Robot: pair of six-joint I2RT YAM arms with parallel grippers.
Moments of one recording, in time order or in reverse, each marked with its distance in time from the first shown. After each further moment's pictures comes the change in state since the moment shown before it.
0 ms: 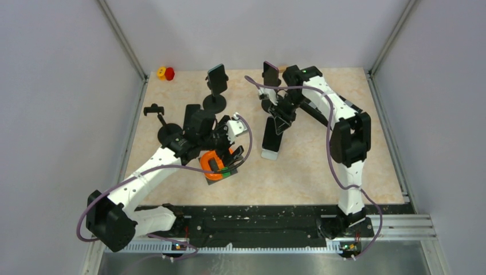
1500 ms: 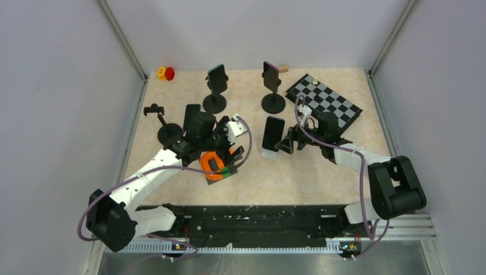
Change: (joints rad) left arm 0.000 0.000 -0.049 0.064 -0.045 -0.002; right arm -0.124 -0.684 -1.370 1.635 -0.113 0.863
